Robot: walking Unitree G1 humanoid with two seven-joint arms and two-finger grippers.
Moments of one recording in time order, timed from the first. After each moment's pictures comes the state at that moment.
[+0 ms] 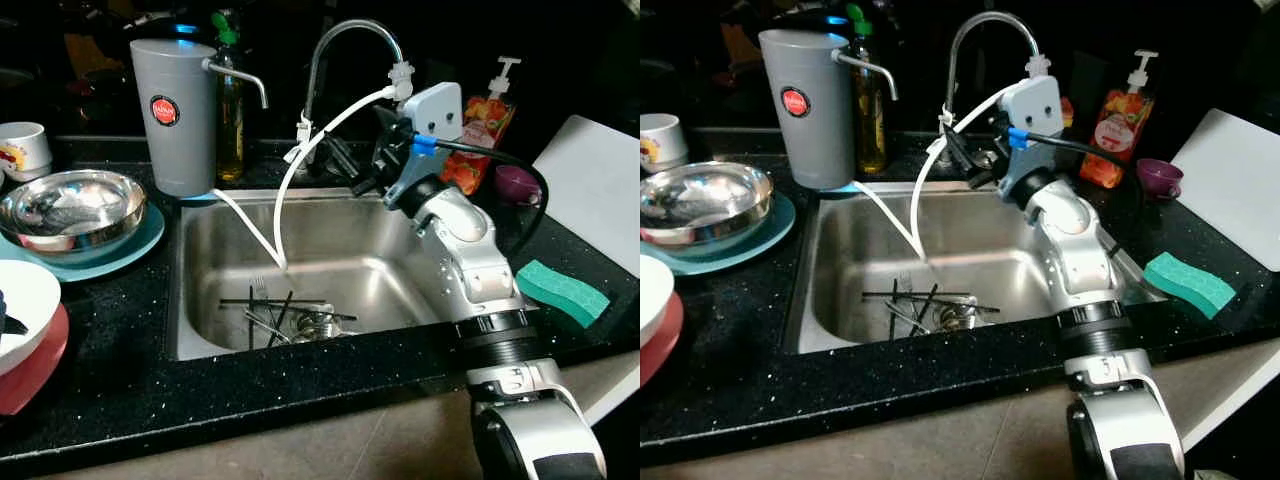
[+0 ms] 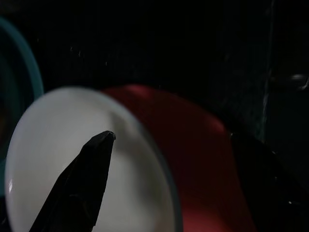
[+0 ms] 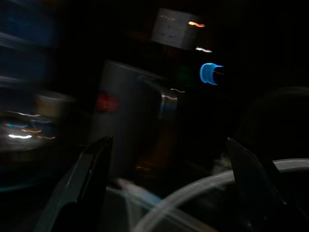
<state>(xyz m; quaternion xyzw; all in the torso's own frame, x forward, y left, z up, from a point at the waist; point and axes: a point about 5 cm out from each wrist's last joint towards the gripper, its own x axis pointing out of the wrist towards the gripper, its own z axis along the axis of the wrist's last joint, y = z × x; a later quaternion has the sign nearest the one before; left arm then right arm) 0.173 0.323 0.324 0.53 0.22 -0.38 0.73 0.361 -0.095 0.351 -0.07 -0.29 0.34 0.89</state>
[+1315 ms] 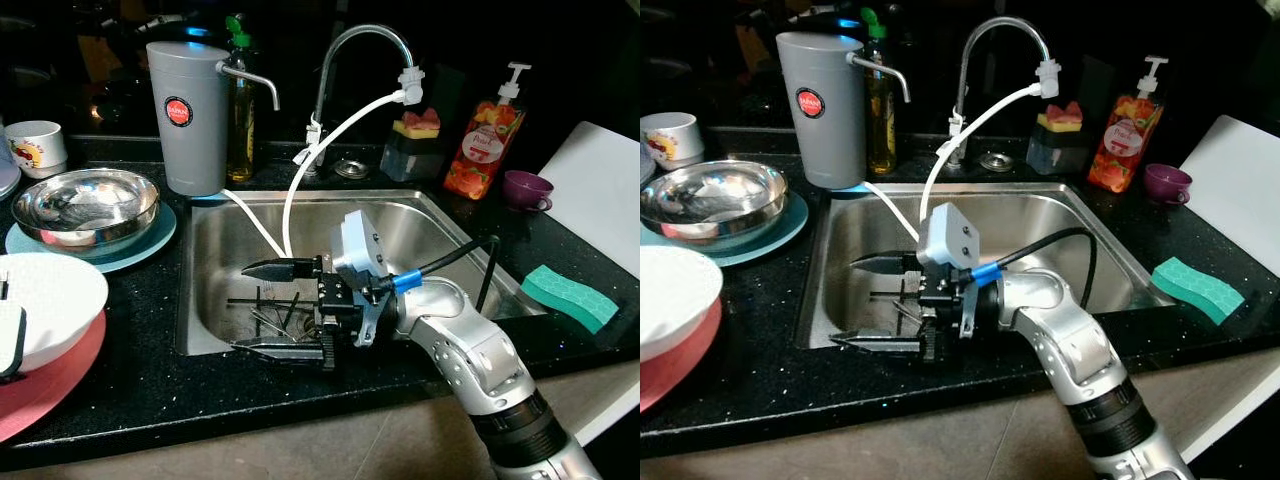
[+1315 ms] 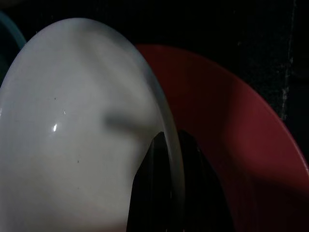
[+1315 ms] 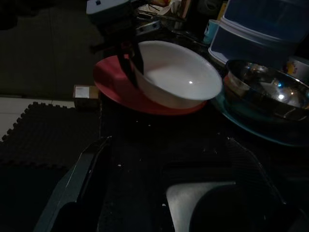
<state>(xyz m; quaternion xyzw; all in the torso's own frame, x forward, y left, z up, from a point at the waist) 0.191 0.314 0.314 0.56 0.19 -0.37 0.71 0.283 -0.054 0.278 -0.12 -0.14 0.69 0.70</state>
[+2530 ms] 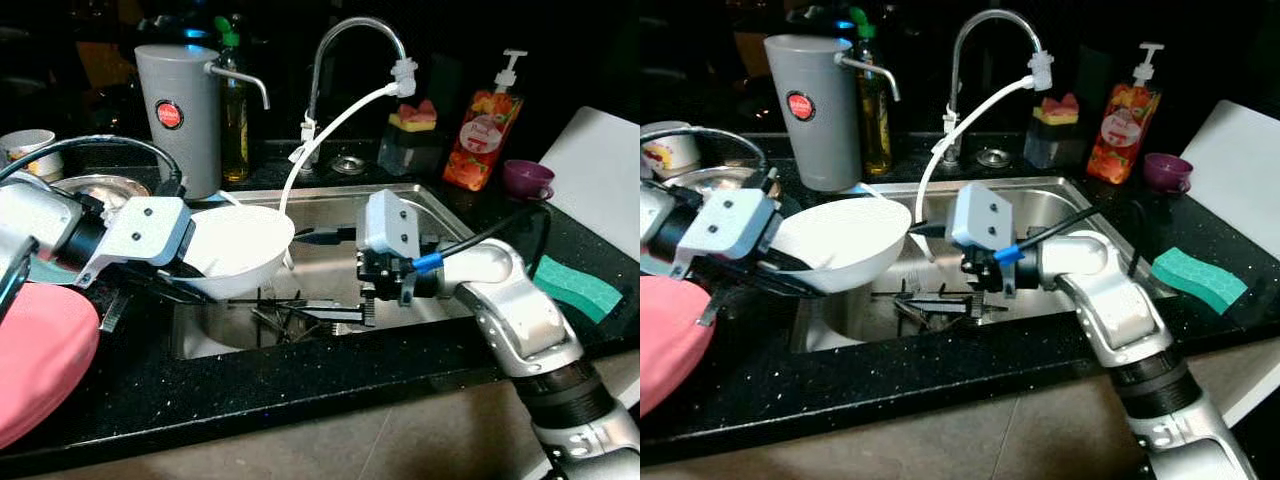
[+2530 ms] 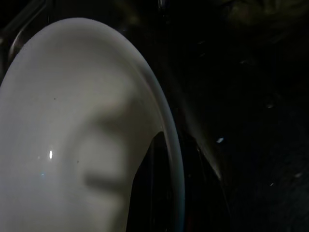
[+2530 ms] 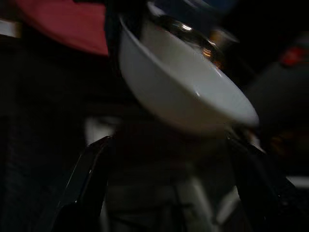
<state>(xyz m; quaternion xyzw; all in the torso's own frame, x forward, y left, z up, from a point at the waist) 0.290 0.210 0.348 0.48 0.01 -0.61 0.63 0.307 -0.113 0.308 -0.28 -0.15 0.57 0.75</state>
